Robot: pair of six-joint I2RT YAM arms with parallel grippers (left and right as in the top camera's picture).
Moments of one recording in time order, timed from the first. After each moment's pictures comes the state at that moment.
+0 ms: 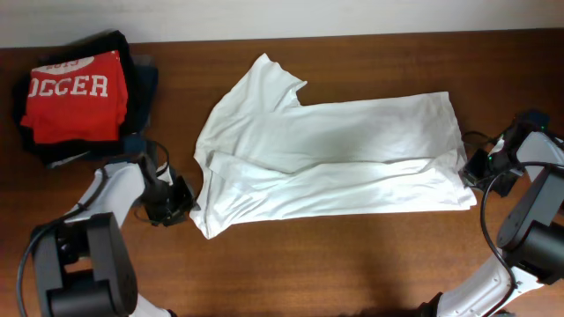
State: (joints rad) left arm 0.12 1.76 0.99 -0.86 0.29 -0.36; right arm -0.54 2.00 1.31 -0.83 -0.08 0.18
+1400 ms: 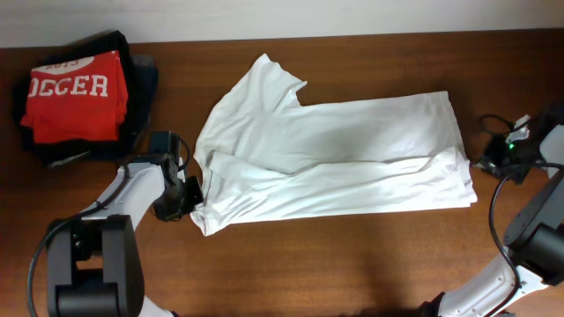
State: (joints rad) left arm 0.00 1.76 0.97 -0.77 0.07 -0.33; right arm -0.61 2.02 1.47 -0.92 -0.26 0.06
